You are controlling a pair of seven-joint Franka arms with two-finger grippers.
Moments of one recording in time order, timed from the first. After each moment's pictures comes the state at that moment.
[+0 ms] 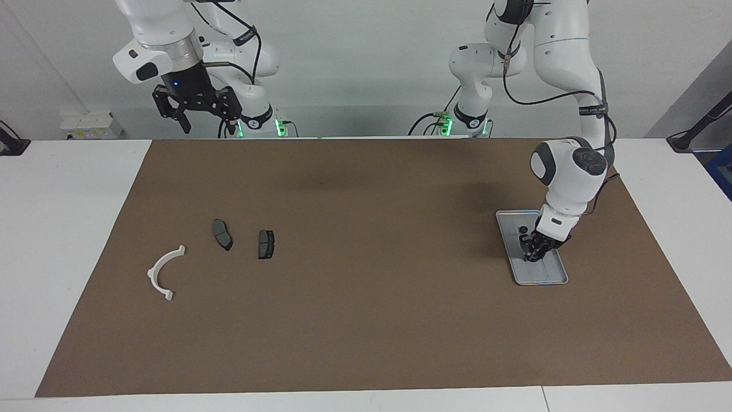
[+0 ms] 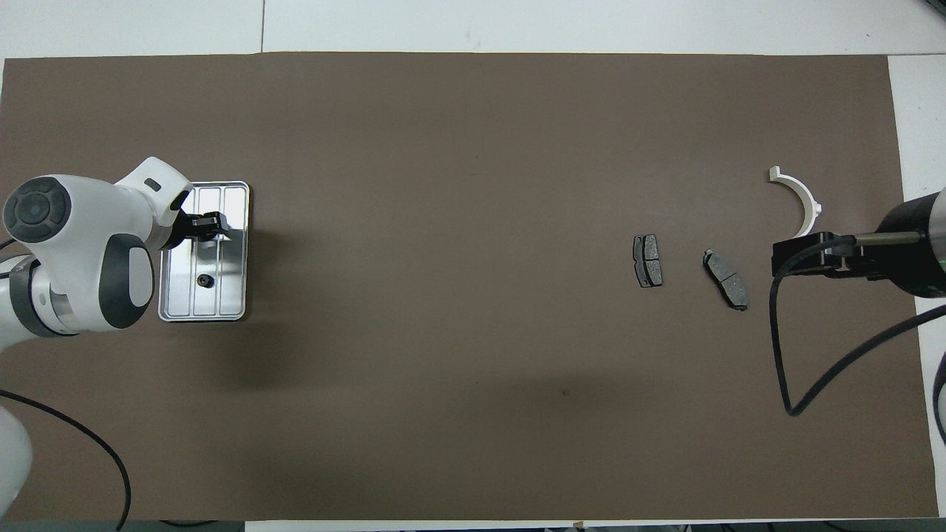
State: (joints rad) left arm -0.03 0.29 0.03 -2.09 0.00 2.52 -0.07; right arm -0.03 -0.14 0.14 -1.66 0.02 1.51 0.17
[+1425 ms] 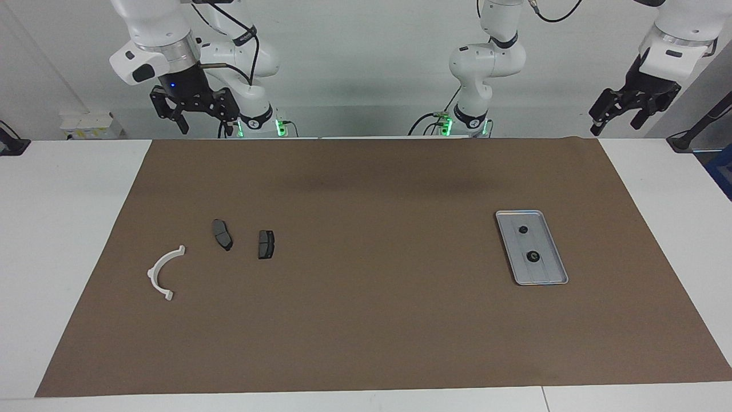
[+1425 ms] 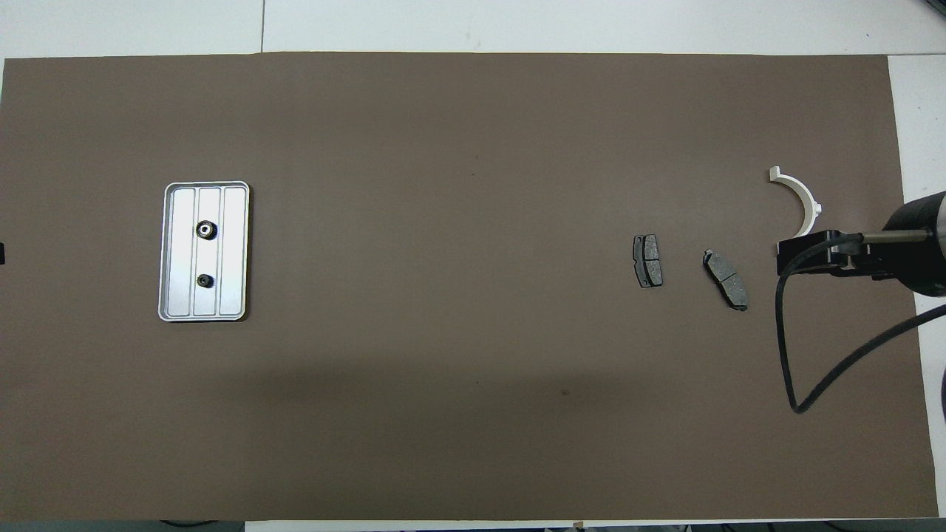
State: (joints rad) left arm 0.03 -0.09 0.03 -1.58 0.05 1.49 0.00; right arm -0.04 -0.14 0.13 -1.66 0.02 1.51 0.17
